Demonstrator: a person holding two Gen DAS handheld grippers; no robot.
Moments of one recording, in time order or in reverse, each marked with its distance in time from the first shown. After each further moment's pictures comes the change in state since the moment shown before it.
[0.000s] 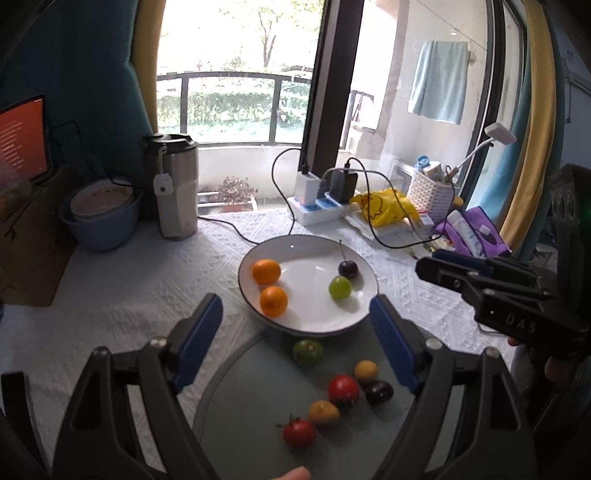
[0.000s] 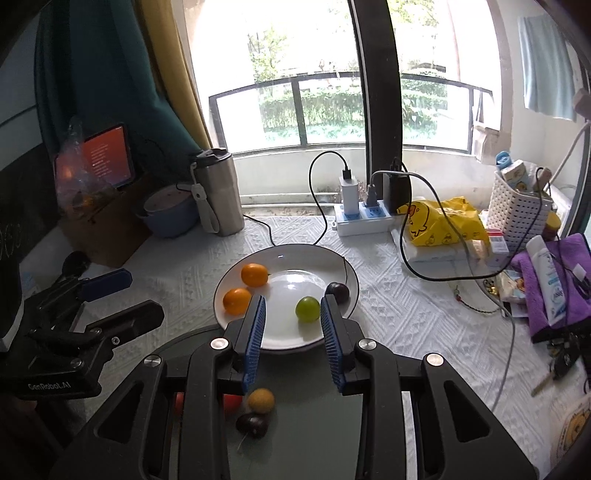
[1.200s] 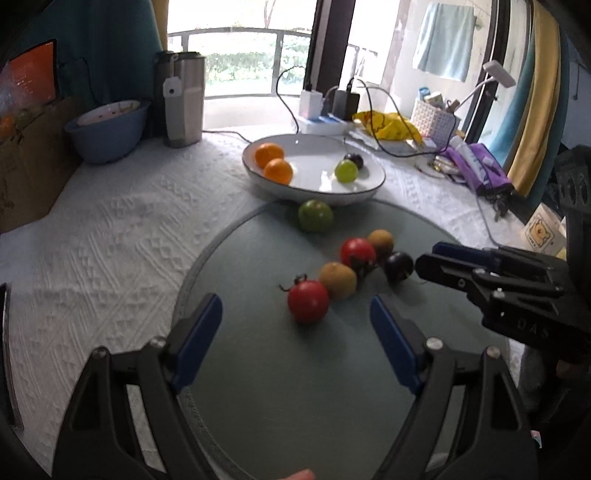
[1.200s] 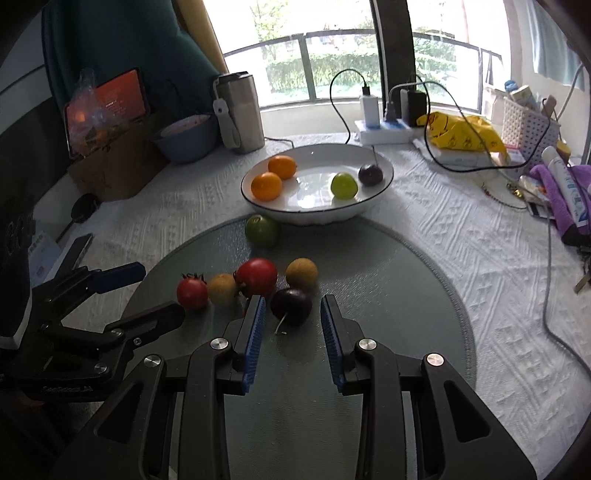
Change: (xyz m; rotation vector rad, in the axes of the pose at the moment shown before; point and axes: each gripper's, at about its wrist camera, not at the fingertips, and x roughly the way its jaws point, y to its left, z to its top) left arm 0.006 0.006 -0.098 0.001 0.189 0.013; right arm 0.010 0.030 -0.095 0.020 0.165 0.041
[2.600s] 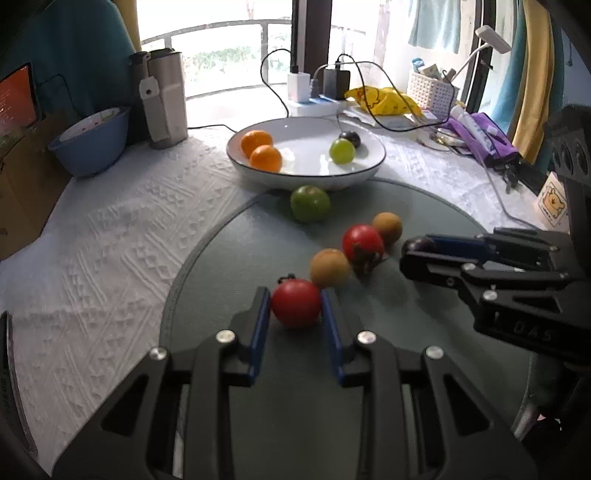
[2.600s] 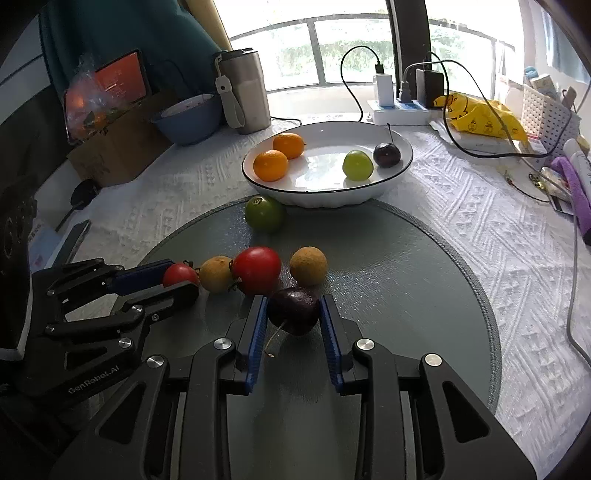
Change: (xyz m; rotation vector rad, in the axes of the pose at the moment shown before) left arm 0.019 -0.013 0.004 0.099 0.038 0.039; right arm 0.025 -0.002 0.001 -0.014 0.060 0.032
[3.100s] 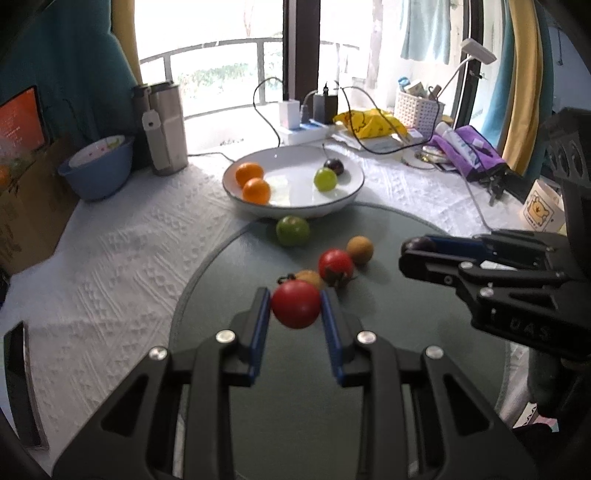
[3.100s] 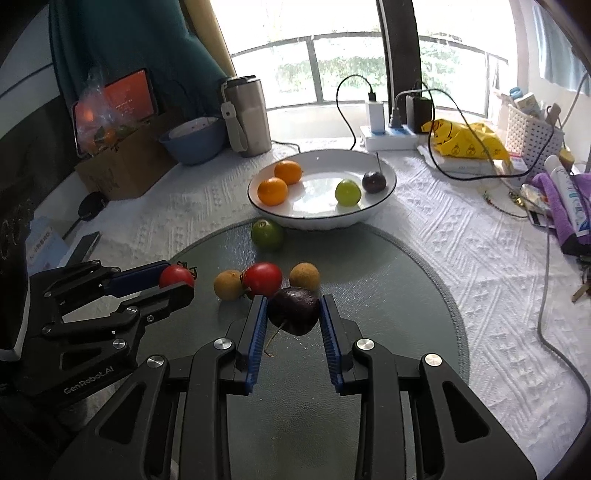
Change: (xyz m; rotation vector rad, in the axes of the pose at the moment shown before) left arm -0.034 -0.015 0.007 0.023 -0.082 0.002; right arm -0.035 0.001 0.002 -0.007 -0.074 -0.015
